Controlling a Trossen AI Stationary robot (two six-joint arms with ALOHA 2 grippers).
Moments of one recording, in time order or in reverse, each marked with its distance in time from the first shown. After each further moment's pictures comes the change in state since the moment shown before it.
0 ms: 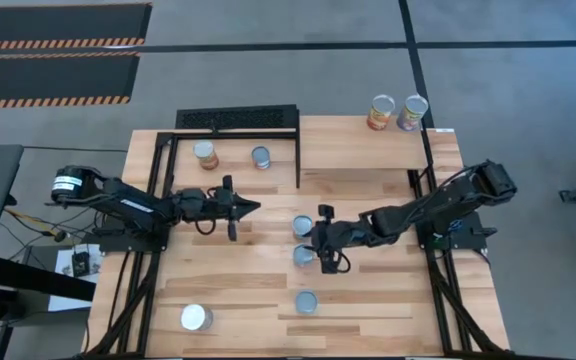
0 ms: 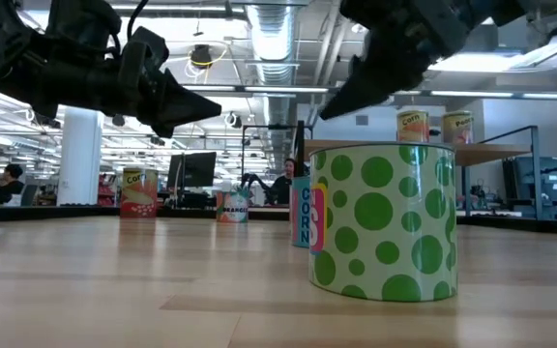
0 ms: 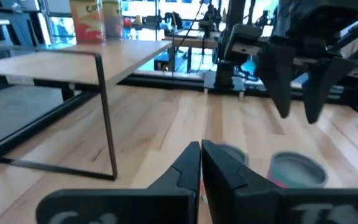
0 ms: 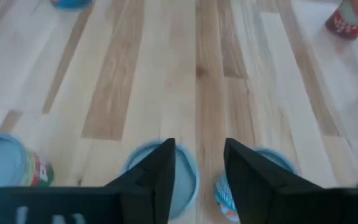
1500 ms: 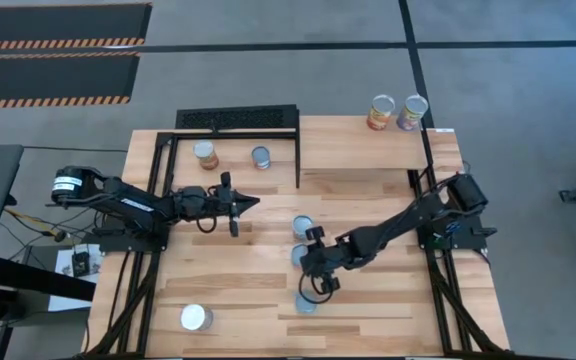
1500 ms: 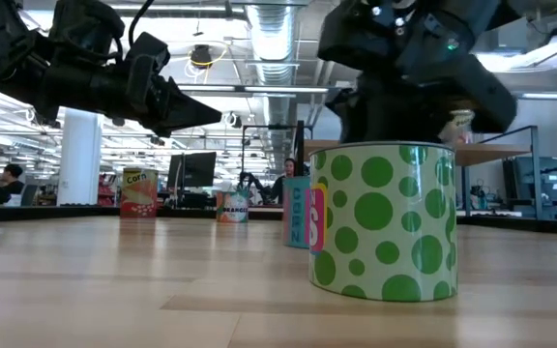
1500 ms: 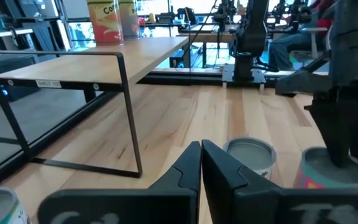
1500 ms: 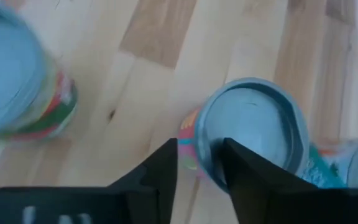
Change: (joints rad) left arm 0.032 0.000 0.001 -0.015 -0.035 0.070; right arm 0.080 0.274 0.194 -0.241 -0.047 -0.113
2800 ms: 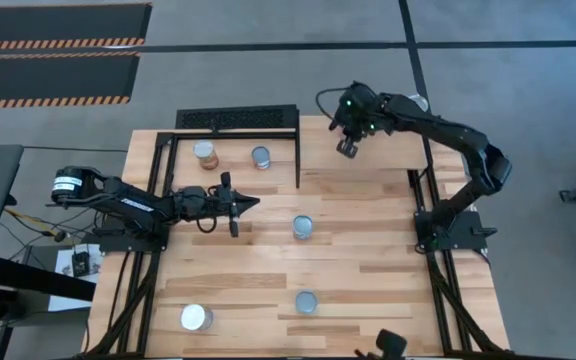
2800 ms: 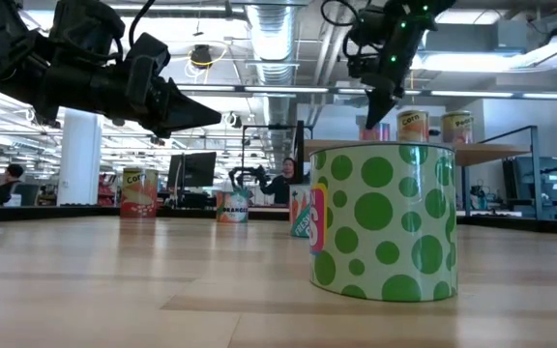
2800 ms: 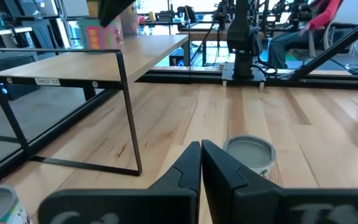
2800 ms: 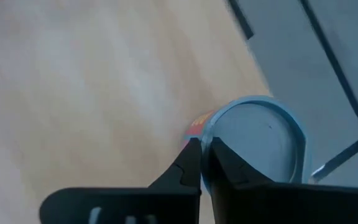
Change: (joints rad) left arm 0.000 0.000 0.000 -0.008 0.001 -0.001; right arm -0.985 -0.241 0.353 -0.594 -0.075 -0.196
